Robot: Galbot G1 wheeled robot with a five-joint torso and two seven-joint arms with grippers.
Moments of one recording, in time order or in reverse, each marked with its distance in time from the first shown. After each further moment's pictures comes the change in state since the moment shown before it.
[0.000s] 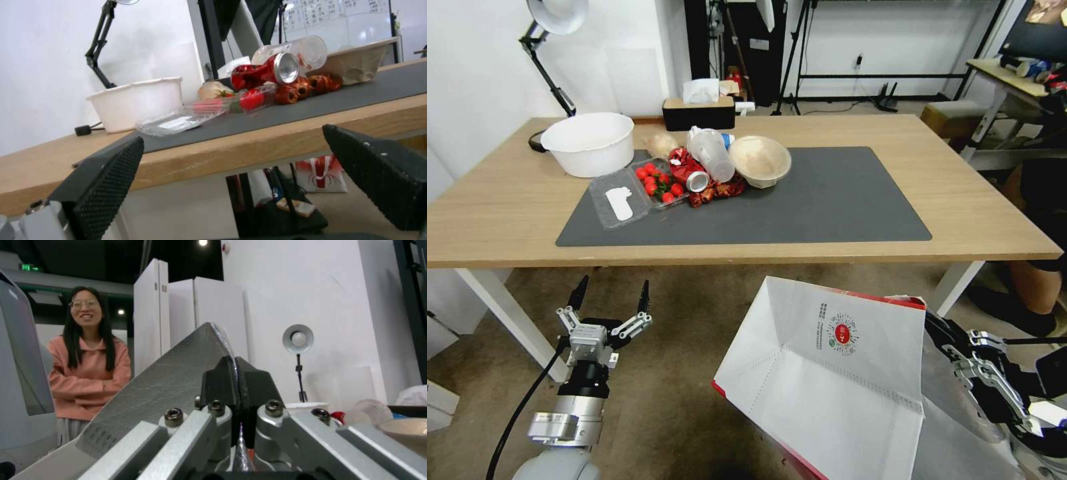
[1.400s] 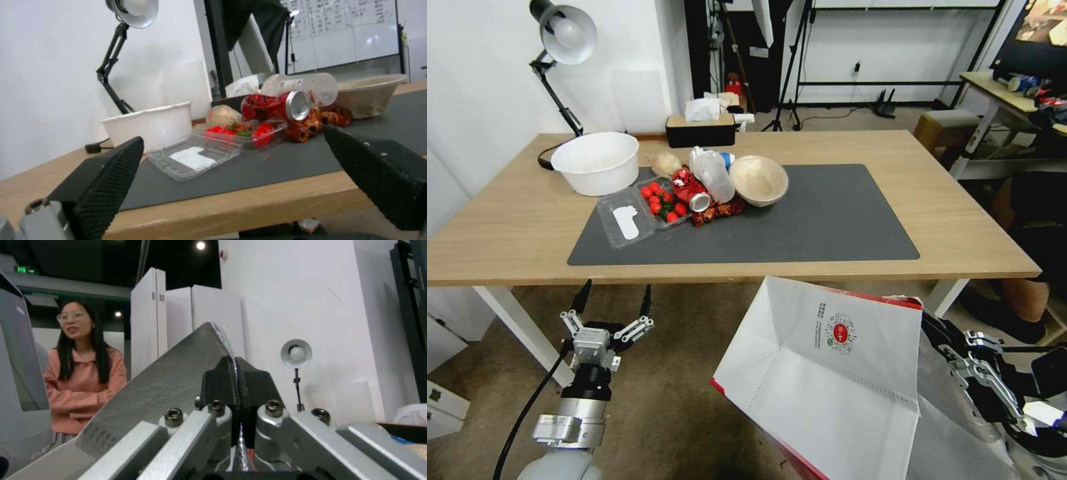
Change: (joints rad) left arm -0.007 -0.005 0.004 0.027 -0.012 -0.035 -0.015; right arm 0.001 0.002 -0.003 -0.013 -0.003 0.015 -0.001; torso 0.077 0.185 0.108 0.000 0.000
